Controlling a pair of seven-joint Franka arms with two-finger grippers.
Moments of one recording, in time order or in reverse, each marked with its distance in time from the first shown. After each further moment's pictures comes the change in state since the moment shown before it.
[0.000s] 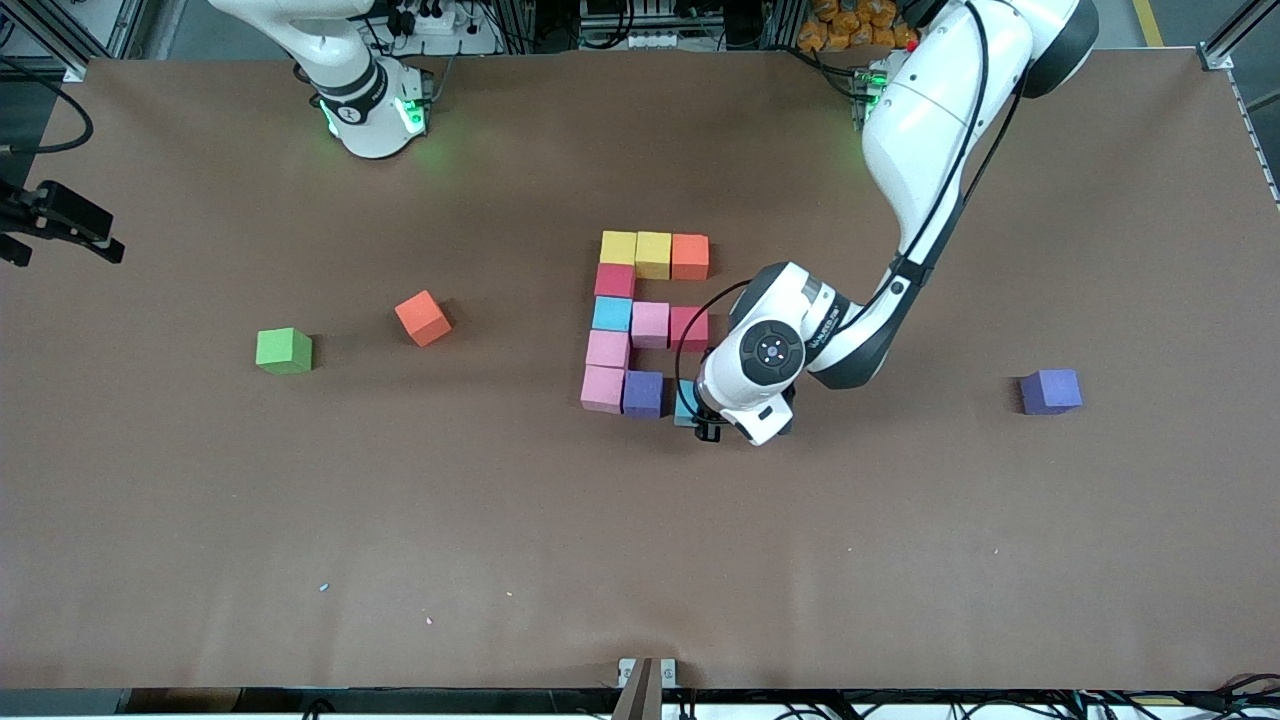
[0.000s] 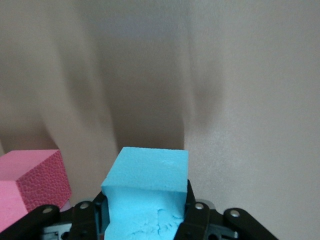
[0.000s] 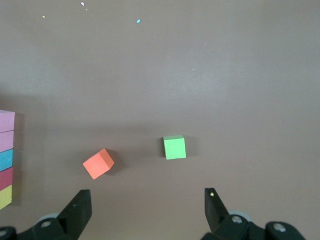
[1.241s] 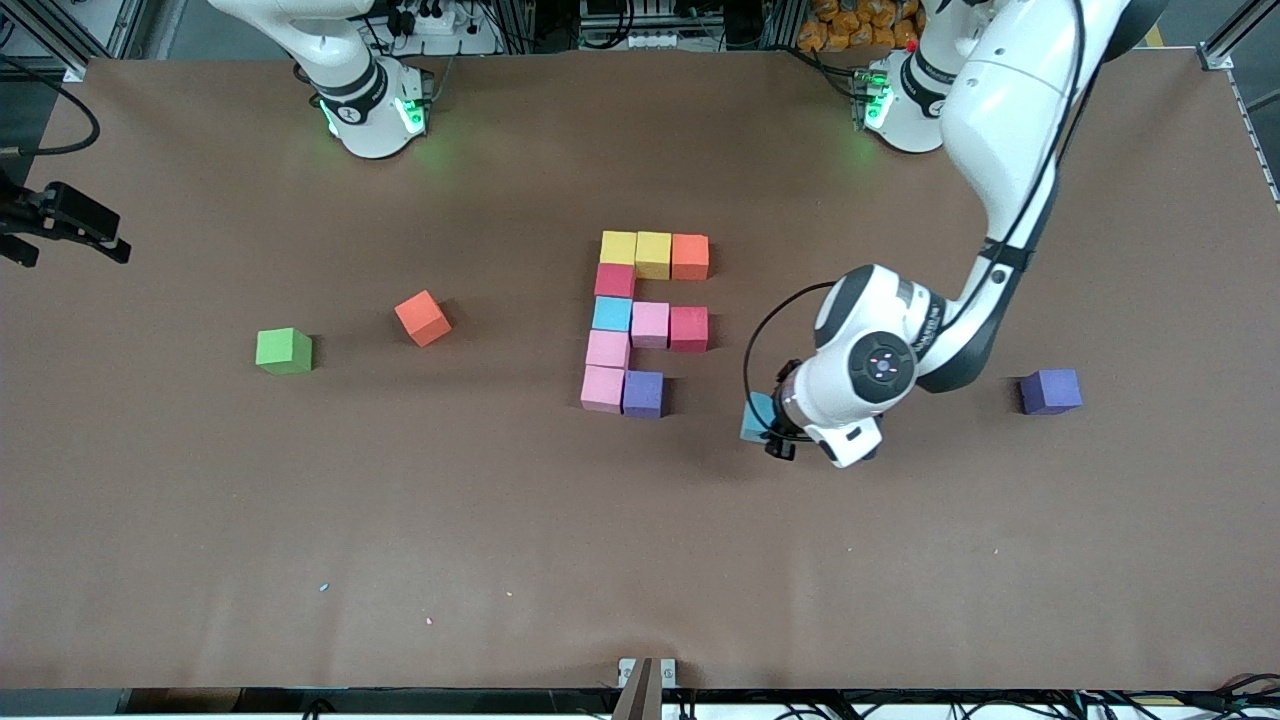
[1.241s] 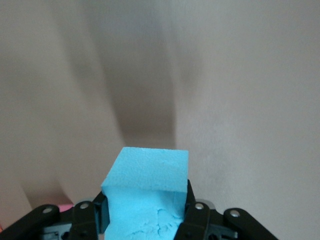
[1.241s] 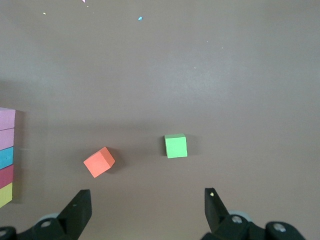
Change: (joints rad) left arm 0.140 -0.110 -0.006 -0.068 -0.002 -0.059 0.186; right arm 0.001 0.000 0.004 -0.006 0.000 -0.001 0.001
